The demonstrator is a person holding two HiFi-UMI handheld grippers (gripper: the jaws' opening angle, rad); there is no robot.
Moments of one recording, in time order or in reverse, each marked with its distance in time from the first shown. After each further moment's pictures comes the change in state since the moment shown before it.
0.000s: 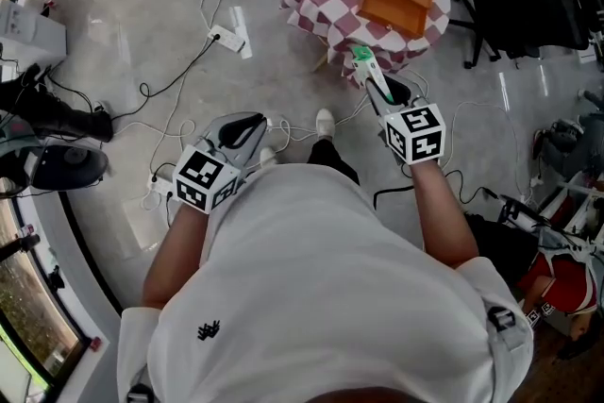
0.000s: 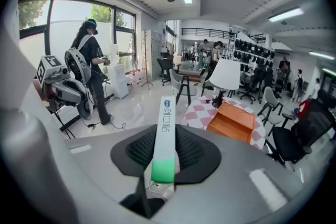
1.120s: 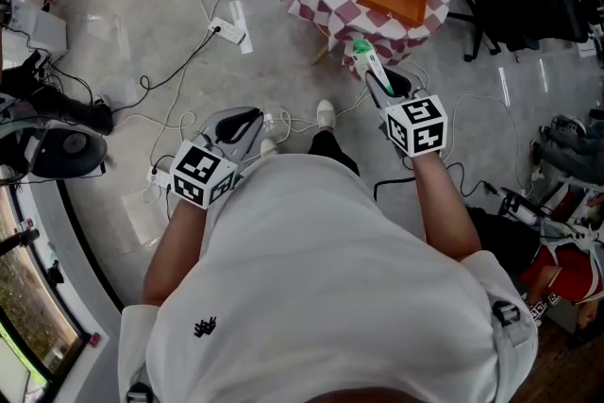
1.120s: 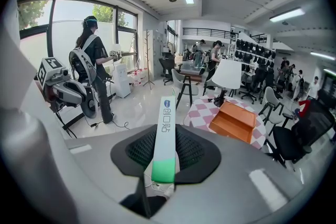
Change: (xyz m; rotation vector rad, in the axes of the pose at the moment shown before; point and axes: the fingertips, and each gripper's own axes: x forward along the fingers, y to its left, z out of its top) left arm -0.026 -0.020 -0.014 -0.002 0.001 0.013; right arm -0.024 0.022 -0.007 -0.007 0.002 0.012
